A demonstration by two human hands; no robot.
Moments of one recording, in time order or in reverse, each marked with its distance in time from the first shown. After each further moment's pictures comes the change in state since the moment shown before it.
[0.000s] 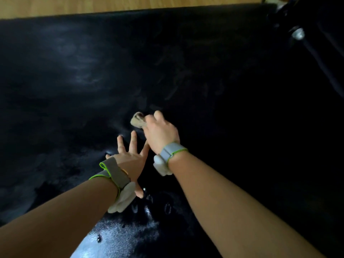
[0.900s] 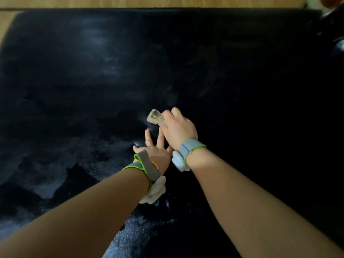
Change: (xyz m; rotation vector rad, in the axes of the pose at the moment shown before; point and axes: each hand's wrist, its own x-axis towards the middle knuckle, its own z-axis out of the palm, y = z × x) left_hand -0.001 0.001 -0.002 -0.087 0.069 0.004; right_hand 0.013 -0.020 0.000 -0.014 -0.061 -0.028
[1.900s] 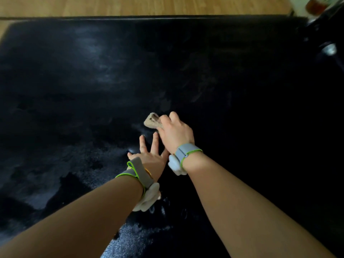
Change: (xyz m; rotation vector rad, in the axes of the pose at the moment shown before) left_hand -0.005 -0.002 0.000 0.002 0.007 -0.008; right_hand -0.001 0.003 0.000 -0.033 0.071 -0.002
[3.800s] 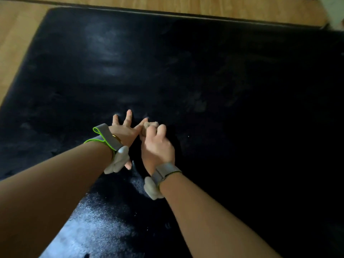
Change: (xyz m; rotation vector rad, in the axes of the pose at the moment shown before) left_hand 0.014 -0.174 0.005 -0.016 0.034 -0.129; right_hand -0.014 -0.133 0.052 0.056 0.097 0.072
